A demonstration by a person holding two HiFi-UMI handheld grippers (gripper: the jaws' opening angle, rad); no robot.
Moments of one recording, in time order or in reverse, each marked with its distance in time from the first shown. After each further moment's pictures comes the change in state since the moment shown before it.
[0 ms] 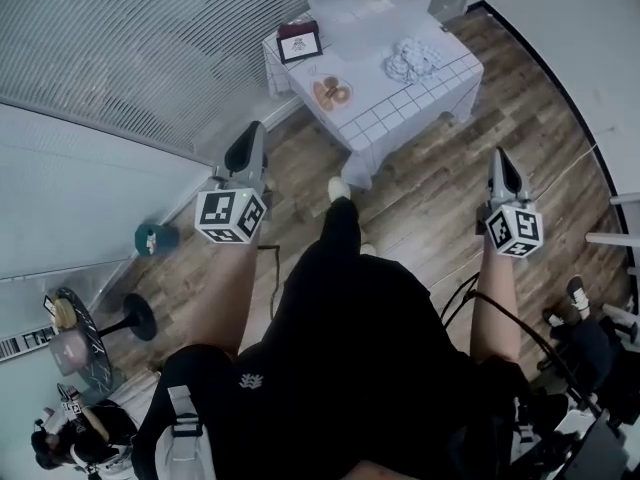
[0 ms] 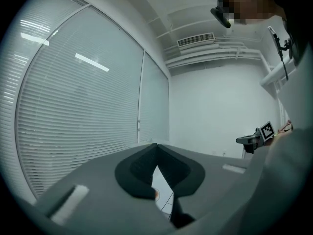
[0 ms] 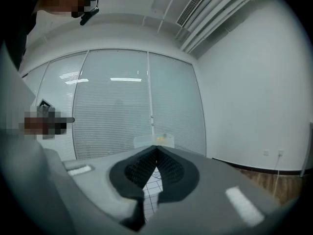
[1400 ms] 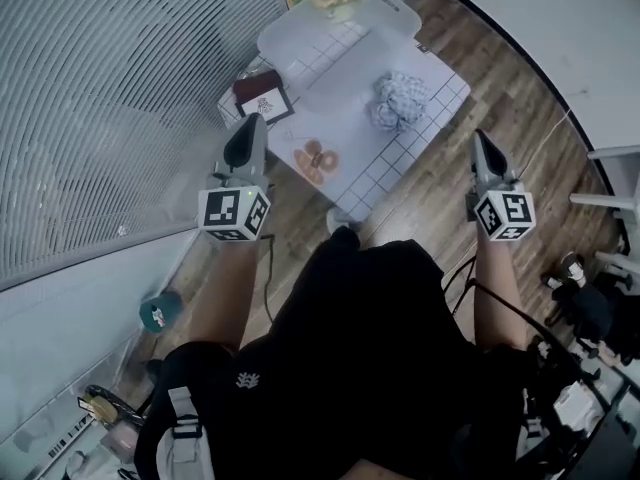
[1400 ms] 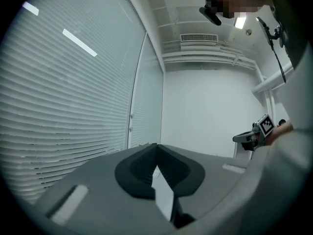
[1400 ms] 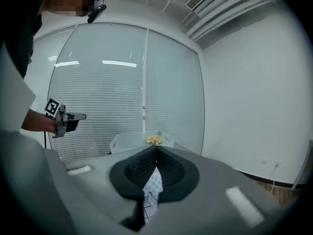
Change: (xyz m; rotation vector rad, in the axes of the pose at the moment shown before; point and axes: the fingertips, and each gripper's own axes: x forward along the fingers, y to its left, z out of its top) left arm 0.310 0.118 -0.013 -0.035 0.004 -0.220; right arm 0.257 -0.007 0.027 -0.067 0.112 -0.104
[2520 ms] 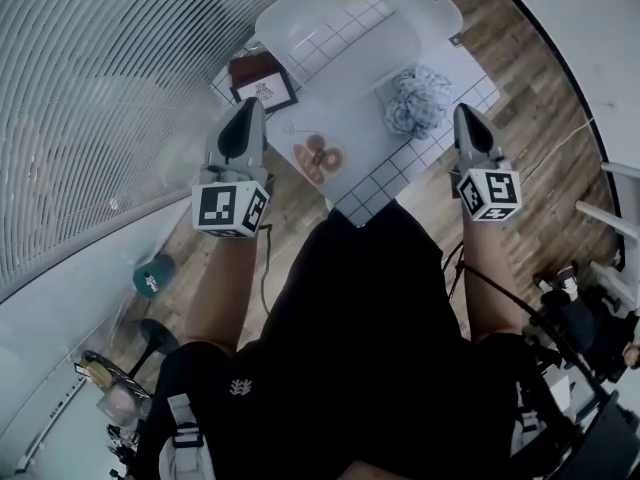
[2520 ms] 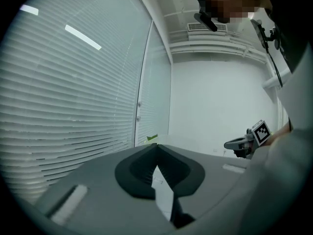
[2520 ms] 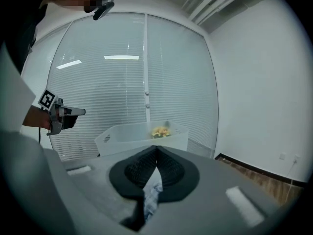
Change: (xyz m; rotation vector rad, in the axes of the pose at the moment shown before) left arm 0.075 0.038 -0.046 -0.019 0.073 0.076; right arm 0.155 0.007 -0.049 0.012 0.067 0.117
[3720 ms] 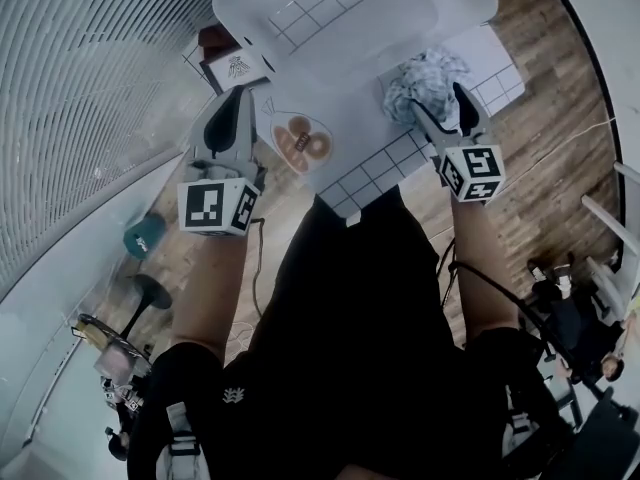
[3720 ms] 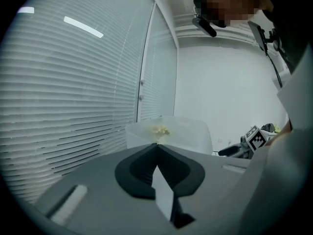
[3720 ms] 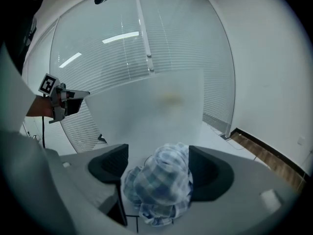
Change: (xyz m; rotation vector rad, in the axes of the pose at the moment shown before) left arm 0.052 -0.005 -0.082 -0.017 0.150 0.076; right arm 0.085 -0.002 -0.134 0.043 0.280 0.185
